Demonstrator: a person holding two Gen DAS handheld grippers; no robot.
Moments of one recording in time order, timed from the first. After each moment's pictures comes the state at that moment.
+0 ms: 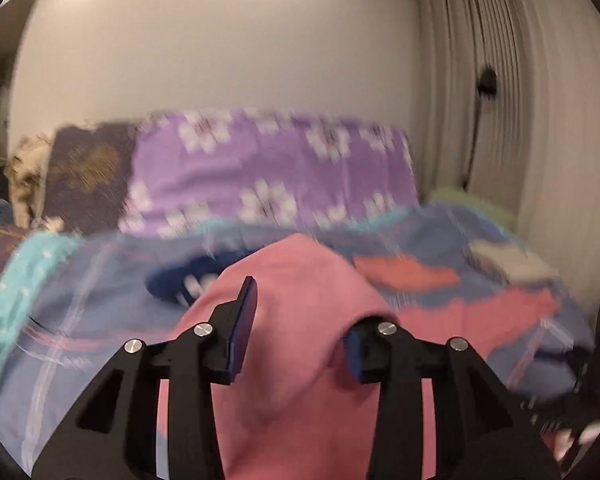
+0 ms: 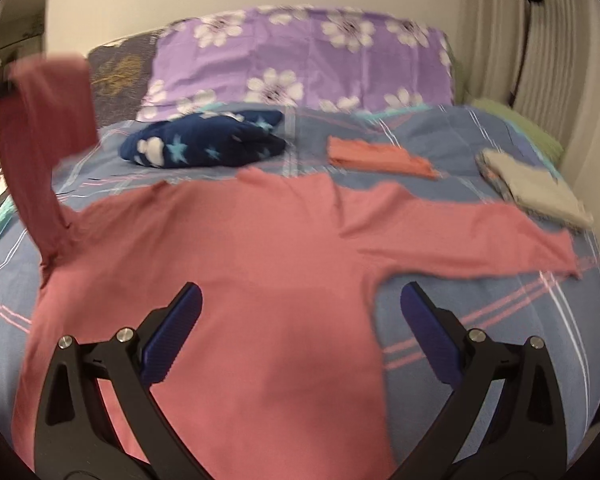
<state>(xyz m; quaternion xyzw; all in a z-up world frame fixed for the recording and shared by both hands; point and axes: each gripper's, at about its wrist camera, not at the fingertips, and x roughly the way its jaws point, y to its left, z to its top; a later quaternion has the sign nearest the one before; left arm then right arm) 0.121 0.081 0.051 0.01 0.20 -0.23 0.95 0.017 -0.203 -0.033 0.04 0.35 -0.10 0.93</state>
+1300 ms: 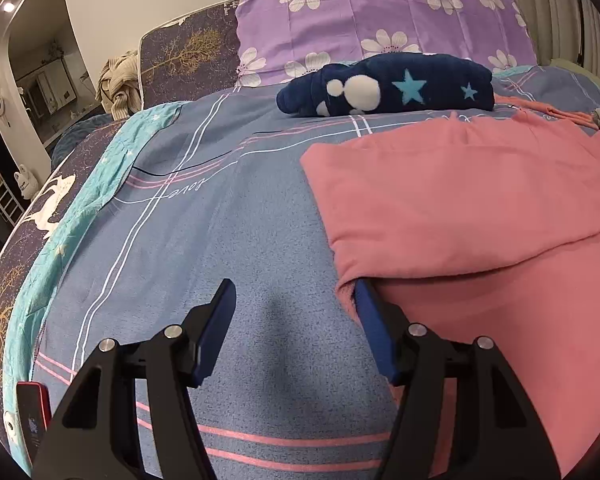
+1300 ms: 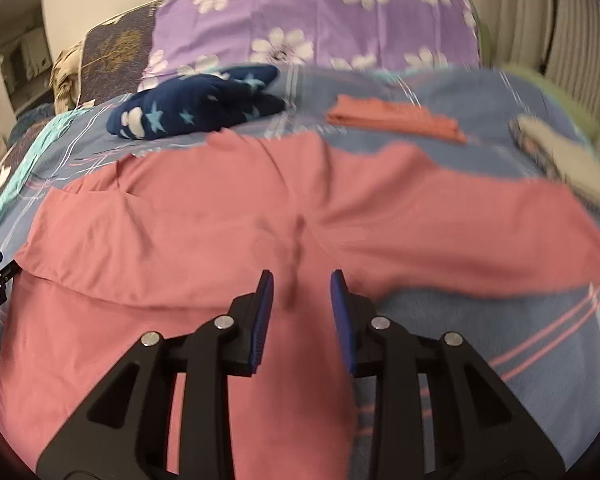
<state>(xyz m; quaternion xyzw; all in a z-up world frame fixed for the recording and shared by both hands) 0.116 0.177 -0.078 0.12 0.38 0.01 0.92 0.075 -0.251 -0.075 0.06 0.40 -0.05 0.91</state>
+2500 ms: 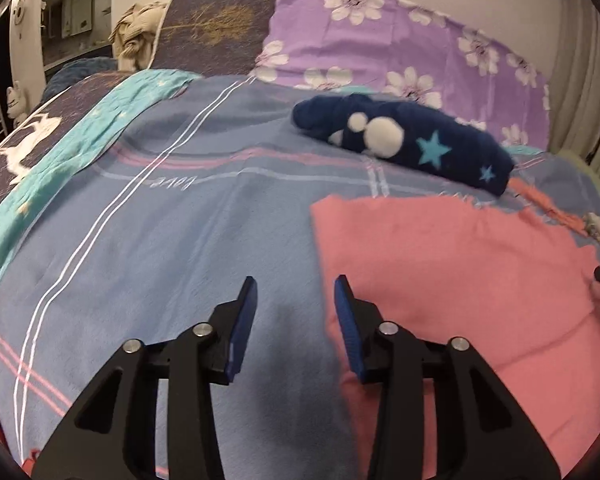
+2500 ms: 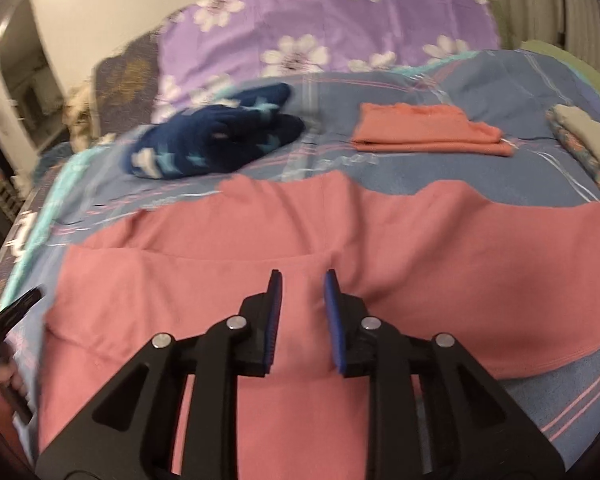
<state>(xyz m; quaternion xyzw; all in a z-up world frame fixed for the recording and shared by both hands) 0.161 0.199 -0.059 -0.04 0.37 -0.01 0.93 0.121 -0.253 -0.056 0.13 0.37 0.06 0.92</state>
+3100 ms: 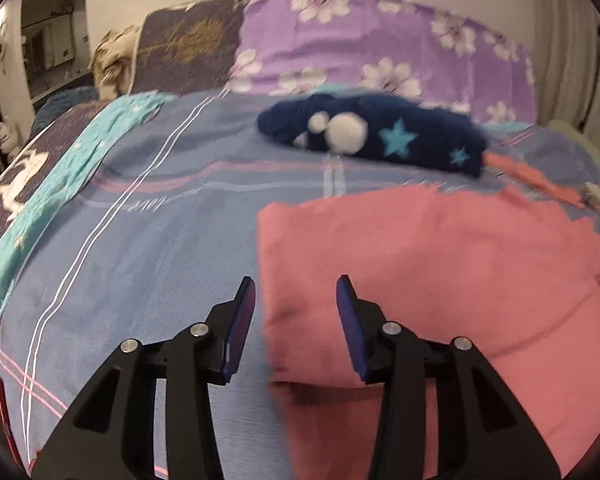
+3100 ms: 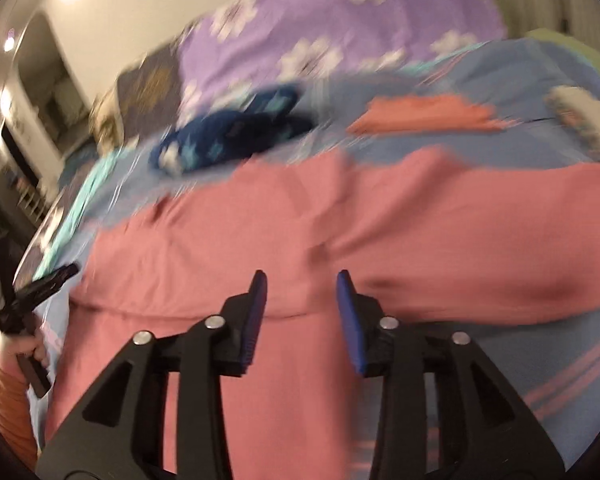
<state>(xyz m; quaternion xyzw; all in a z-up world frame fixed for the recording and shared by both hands) 0.151 0.144 -0.047 0.01 0.37 -0.03 0.93 0.070 -0.320 -0.053 0.16 0.35 0.01 0.92</state>
